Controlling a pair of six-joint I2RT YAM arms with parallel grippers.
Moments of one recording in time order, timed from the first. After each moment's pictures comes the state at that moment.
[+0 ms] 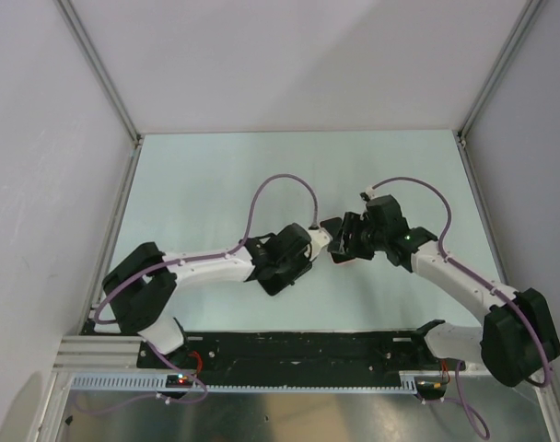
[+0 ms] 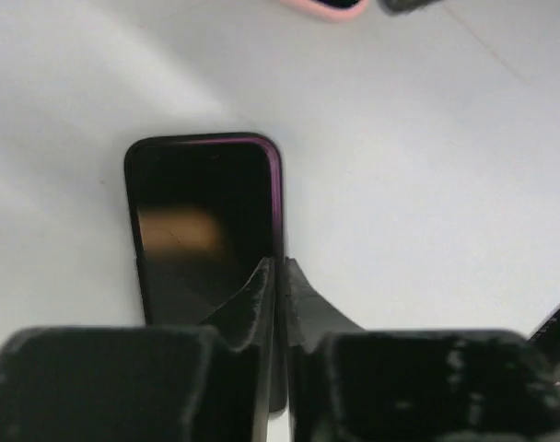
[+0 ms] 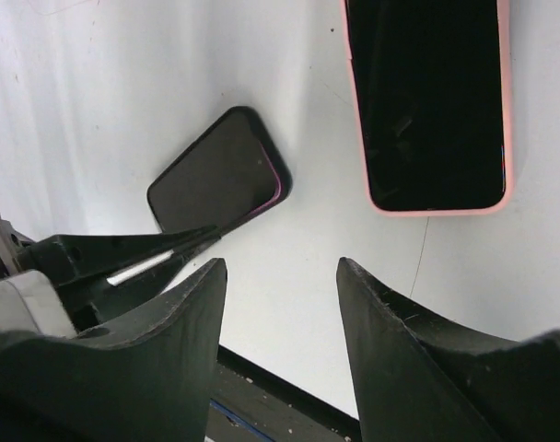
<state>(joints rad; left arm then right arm) -0.98 1.62 0.95 -0.29 -0.05 -0.03 0.51 1.21 0.78 -0.36 -0.21 0.67</state>
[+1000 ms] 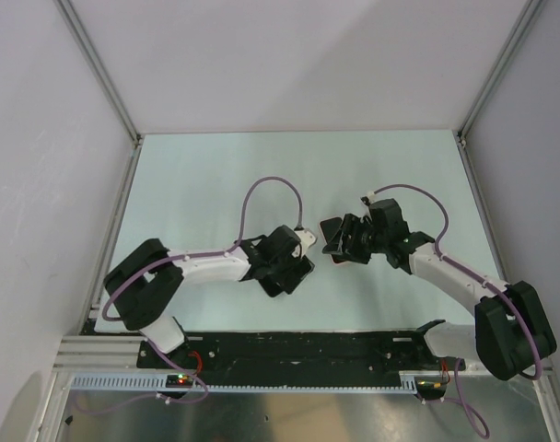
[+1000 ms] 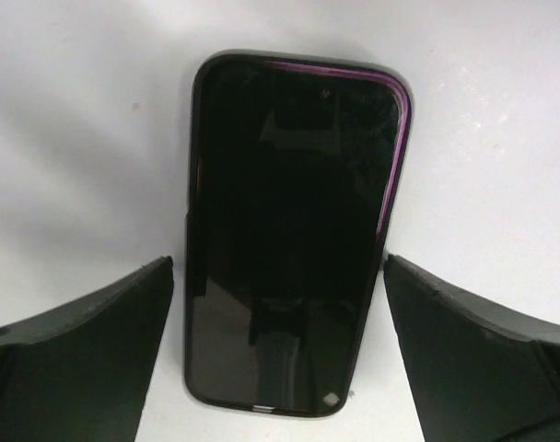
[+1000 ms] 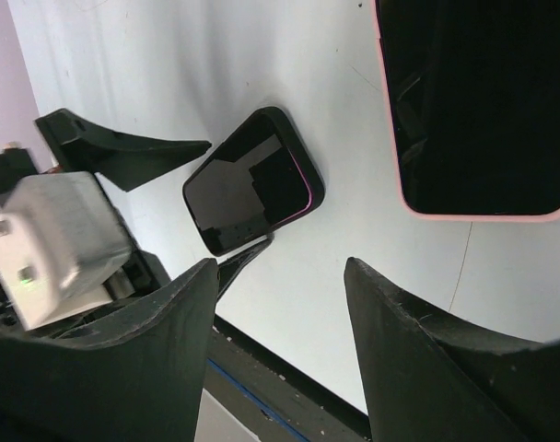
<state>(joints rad) -0.92 1.60 0.84 -0.22 -0.08 -0.08 0.45 1.25 0.68 -0.20 -0.37 0.77</state>
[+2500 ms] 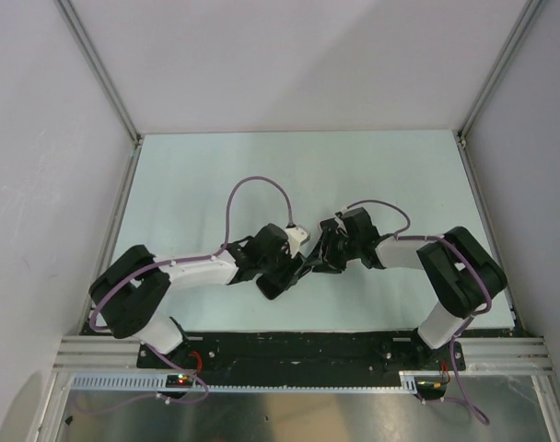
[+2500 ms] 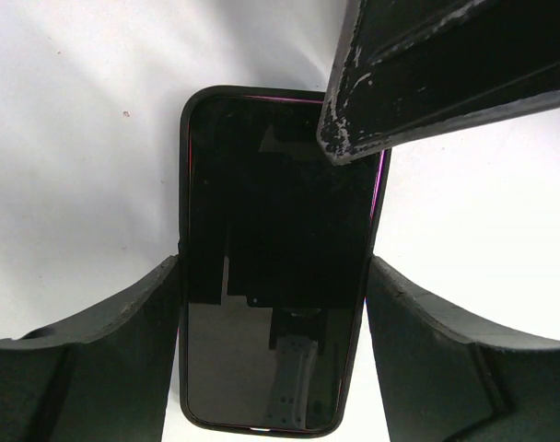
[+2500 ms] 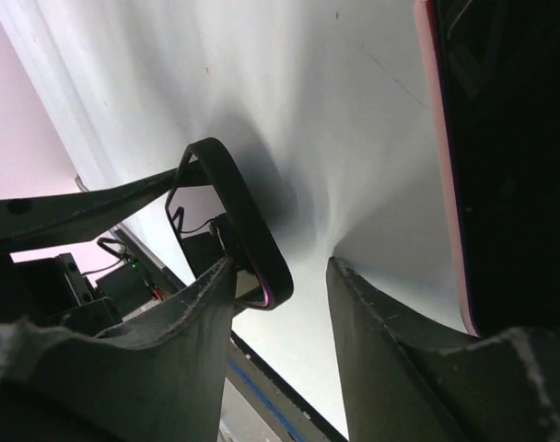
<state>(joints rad) -0.86 1.53 0.74 -0.09 0.06 -0.11 0.54 1.65 0.68 0.13 -0.50 0.93</state>
